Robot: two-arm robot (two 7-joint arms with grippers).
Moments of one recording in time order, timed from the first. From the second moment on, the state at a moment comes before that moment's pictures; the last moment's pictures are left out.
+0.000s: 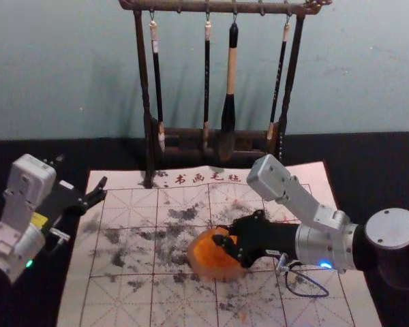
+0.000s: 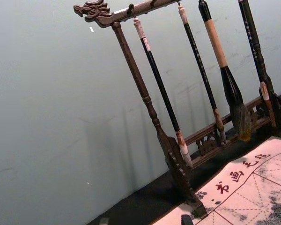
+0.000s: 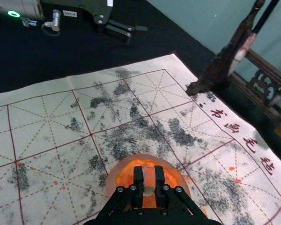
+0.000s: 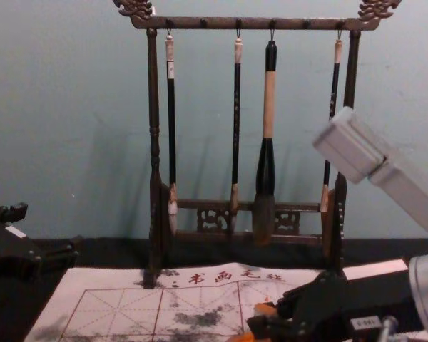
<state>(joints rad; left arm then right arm) -0.20 0.60 0.45 -1.41 -0.25 -0.12 0.03 0.41 0.49 -0.65 -1.48 0.23 0.32 0.60</state>
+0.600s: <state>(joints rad) -0.20 0.60 0.45 -1.41 -0.25 -0.12 0.03 0.38 0.54 -0.62 -1.54 0.23 0.35 0.59</state>
